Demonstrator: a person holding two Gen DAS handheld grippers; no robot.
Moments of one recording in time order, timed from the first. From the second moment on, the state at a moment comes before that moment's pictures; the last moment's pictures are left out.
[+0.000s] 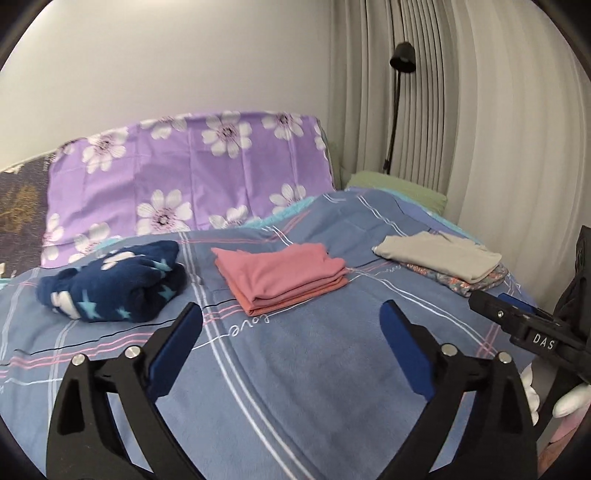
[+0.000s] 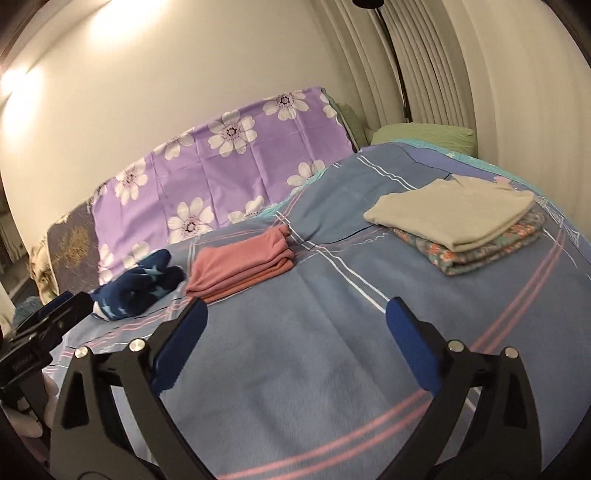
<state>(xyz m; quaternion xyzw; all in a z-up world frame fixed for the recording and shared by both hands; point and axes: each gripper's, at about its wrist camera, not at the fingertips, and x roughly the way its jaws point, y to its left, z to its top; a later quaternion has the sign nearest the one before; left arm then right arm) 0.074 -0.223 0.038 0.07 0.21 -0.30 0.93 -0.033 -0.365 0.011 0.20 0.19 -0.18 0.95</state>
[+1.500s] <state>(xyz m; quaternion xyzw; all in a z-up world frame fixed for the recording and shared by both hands) -0.027 -0.179 0.050 0.07 0.22 -0.27 0.93 -0.122 -0.282 0.054 0.12 0.20 -0.20 0.95</state>
